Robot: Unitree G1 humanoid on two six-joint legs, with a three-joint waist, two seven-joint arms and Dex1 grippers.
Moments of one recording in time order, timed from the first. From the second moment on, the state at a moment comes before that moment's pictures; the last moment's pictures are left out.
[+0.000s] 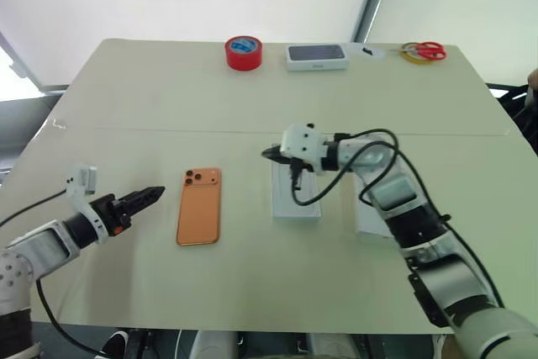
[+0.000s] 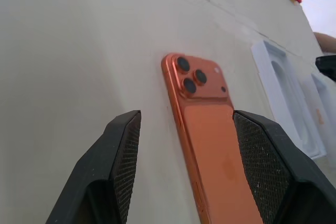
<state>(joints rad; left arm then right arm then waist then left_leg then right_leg) -0.04 0.68 0.58 -0.12 -1.12 1.17 -0.47 -0.72 -0.36 0.33 0.15 -0.05 0.13 0.95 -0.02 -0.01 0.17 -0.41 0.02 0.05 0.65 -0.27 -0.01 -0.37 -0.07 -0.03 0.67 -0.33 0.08</state>
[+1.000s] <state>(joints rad) -0.25 0.43 0.48 0.00 -1.08 1.28 -0.30 -0.82 -0.22 0.62 0.35 -0.30 0.17 0.99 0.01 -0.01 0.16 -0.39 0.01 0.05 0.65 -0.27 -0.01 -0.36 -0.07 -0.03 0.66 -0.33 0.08</state>
